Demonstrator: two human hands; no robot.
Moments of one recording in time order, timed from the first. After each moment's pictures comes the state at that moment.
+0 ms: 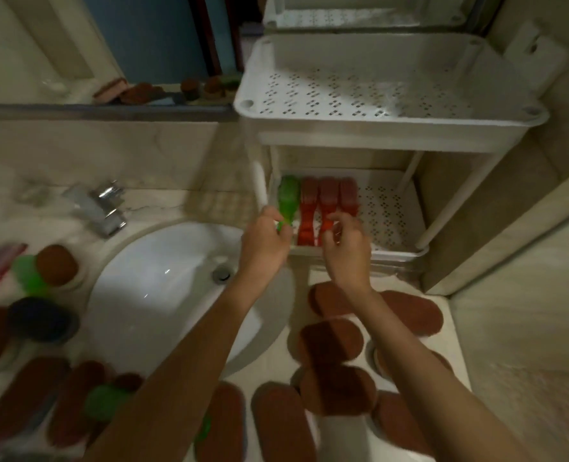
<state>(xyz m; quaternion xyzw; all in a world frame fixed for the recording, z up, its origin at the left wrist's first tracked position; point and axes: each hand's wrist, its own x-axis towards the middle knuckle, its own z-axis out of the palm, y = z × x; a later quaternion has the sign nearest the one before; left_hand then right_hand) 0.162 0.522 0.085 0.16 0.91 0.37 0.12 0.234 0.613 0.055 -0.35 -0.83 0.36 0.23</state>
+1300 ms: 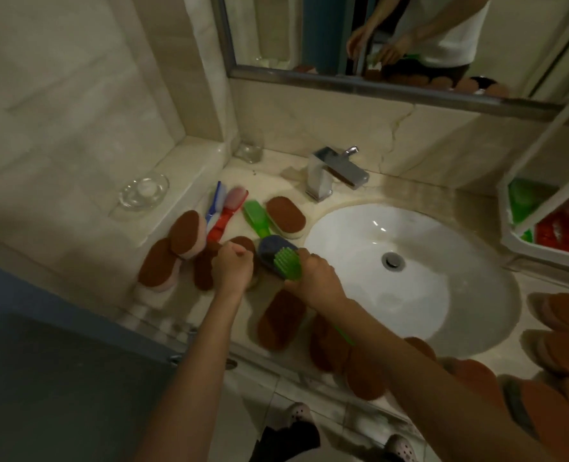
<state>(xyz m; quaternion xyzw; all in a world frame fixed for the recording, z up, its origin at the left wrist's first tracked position) 0.025 0.069 0.034 -0.15 0.90 0.40 0.08 0.089 0.194 0.039 -0.11 -0.94 0.31 -0.10</state>
